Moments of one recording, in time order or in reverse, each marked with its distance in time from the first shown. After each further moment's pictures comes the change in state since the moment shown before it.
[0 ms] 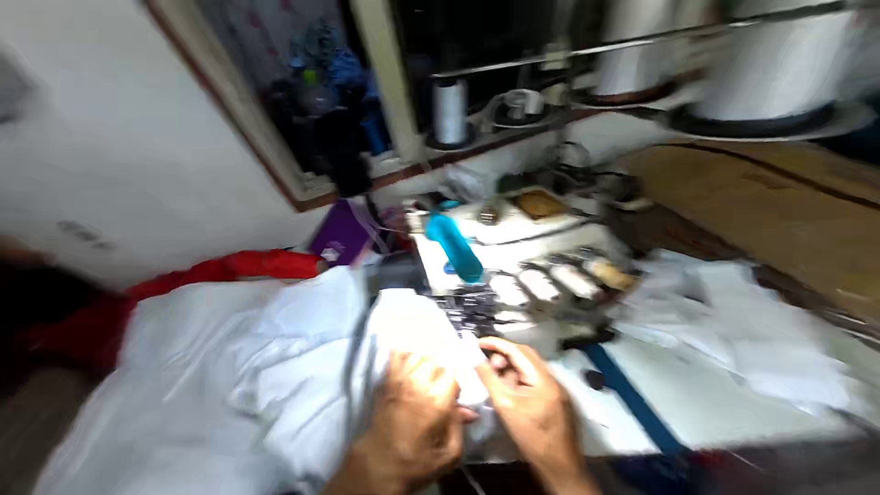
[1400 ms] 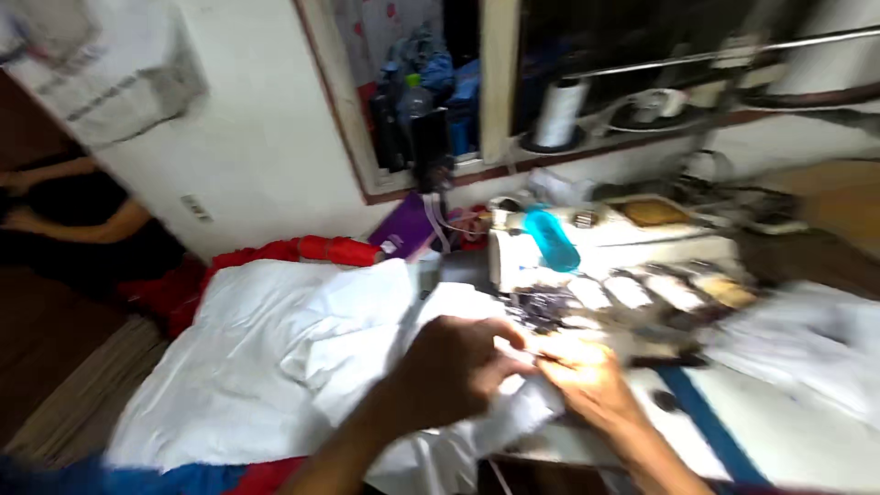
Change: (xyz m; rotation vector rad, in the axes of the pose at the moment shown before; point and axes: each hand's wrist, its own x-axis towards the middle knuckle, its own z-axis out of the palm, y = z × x) left_hand 0.034 0.013 -0.094 -0.350 0.017 -0.091; right_hand 0.044 0.022 0.000 0.079 -0.313 -0.410
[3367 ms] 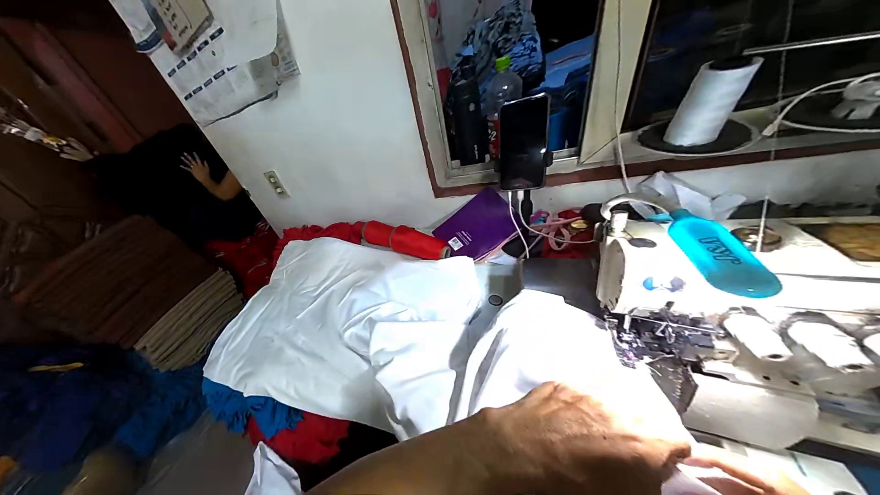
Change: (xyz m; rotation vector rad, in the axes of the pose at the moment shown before) left_hand -0.021 -0.009 0.046 0.131 -0.340 0.095; right_hand -0.034 -0.069 -0.062 0.376 -0.425 0.199
